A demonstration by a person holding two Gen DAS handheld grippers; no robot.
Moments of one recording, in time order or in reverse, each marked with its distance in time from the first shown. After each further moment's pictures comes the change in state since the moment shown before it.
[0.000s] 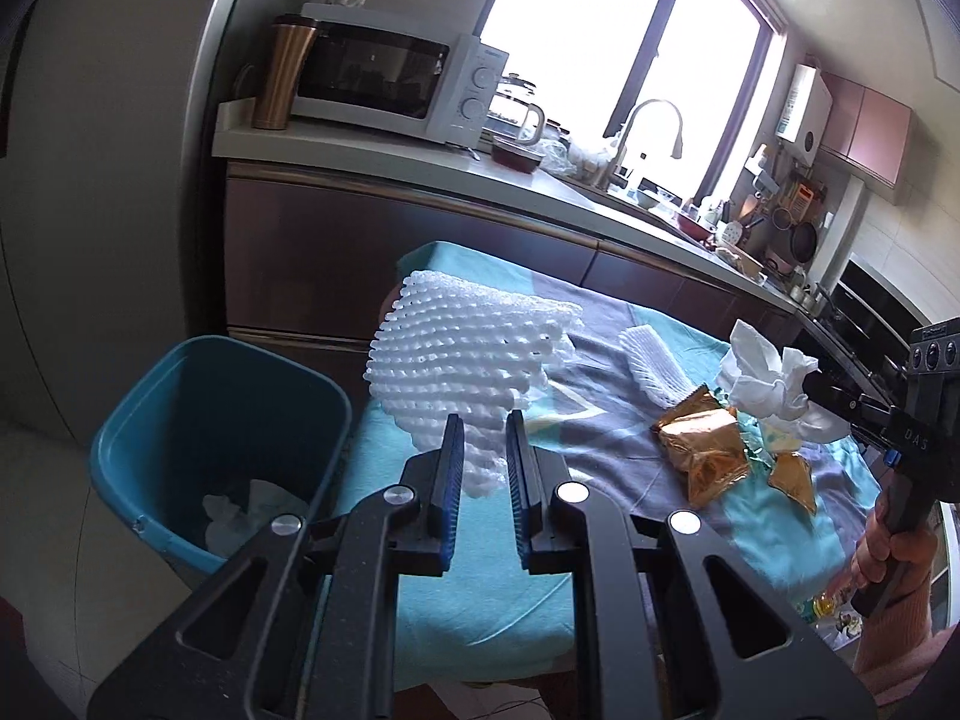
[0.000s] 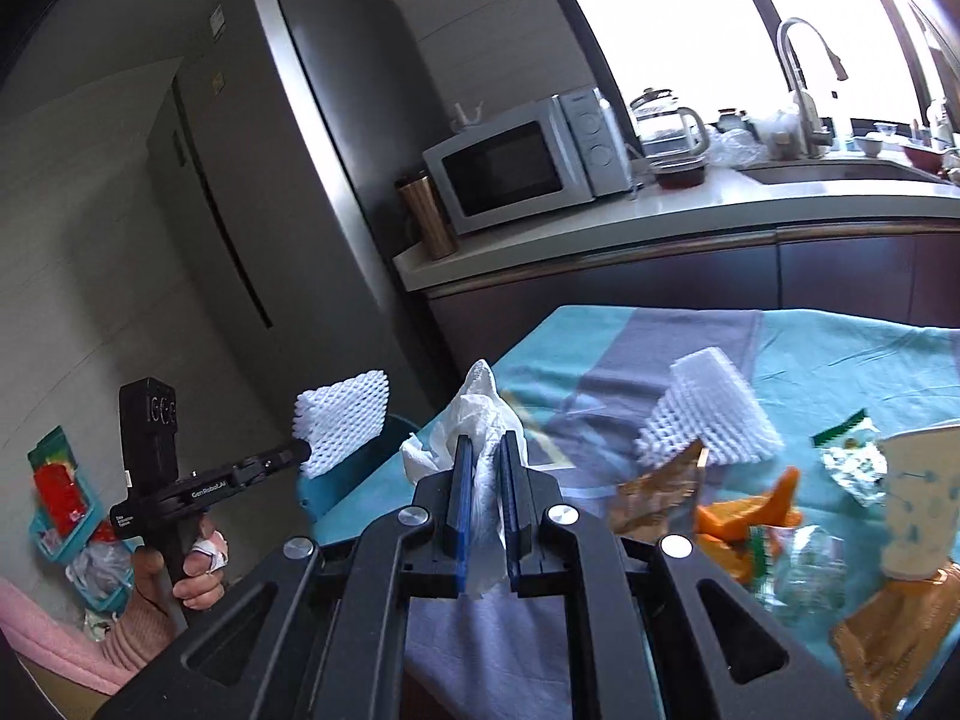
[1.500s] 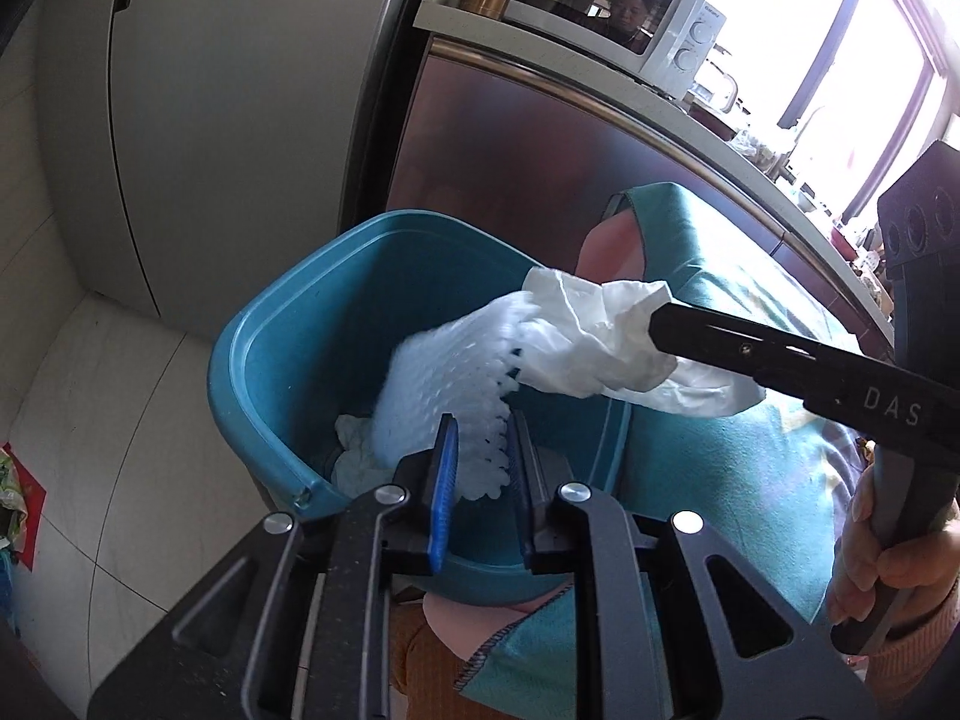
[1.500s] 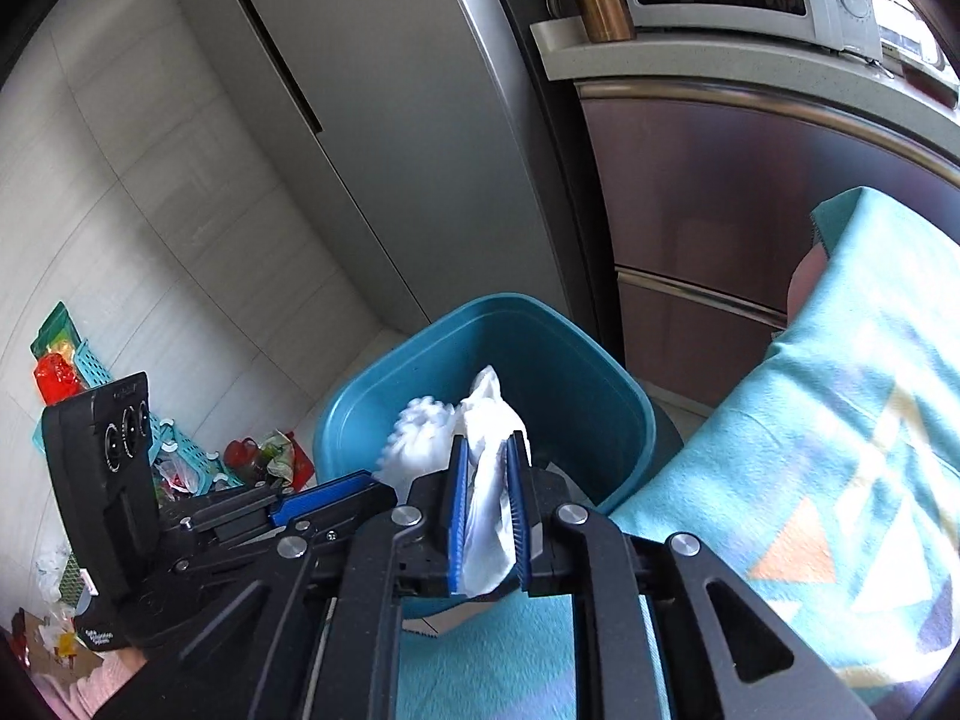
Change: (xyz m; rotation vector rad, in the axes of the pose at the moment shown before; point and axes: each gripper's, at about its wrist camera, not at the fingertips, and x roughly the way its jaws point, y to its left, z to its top) left arm 0.054 0.150 -0.033 -0.230 0.162 0.261; right arm 0.285 0.137 -0.006 -0.143 0.450 0.143
